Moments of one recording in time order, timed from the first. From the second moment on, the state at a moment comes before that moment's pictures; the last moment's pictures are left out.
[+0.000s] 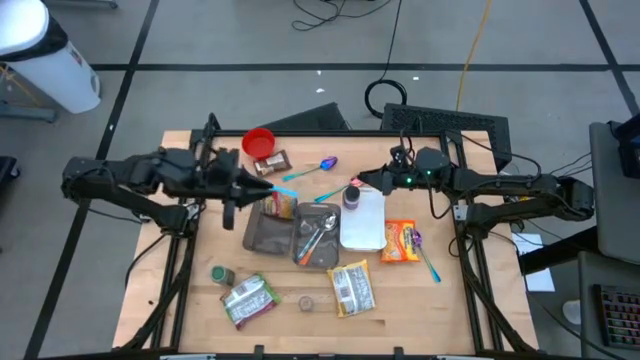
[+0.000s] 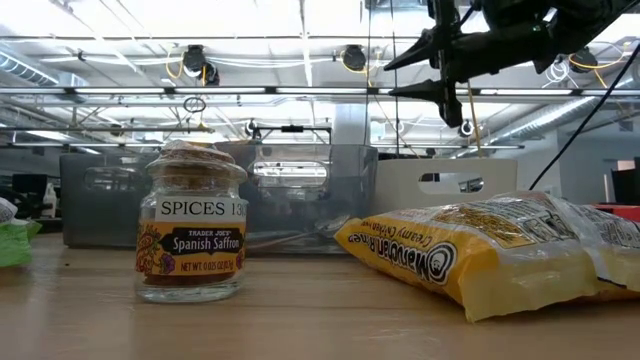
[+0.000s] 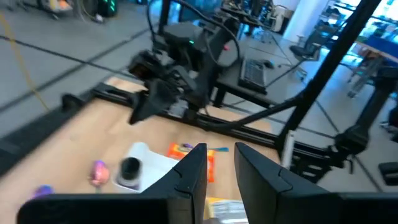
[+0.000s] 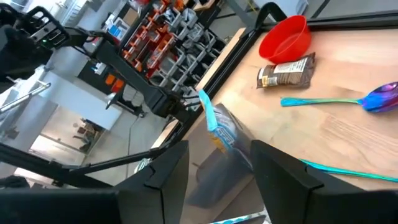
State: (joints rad) left arm -0.15 0.98 1.23 -0.44 -0.18 -0.31; right arm -0.31 1.06 0.58 0.32 -0.15 0.85
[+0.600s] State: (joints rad) left arm -0.05 0.76 1.10 -0.44 -0.34 -0.29; right arm -0.31 1.06 0.58 0.39 0.20 0.85
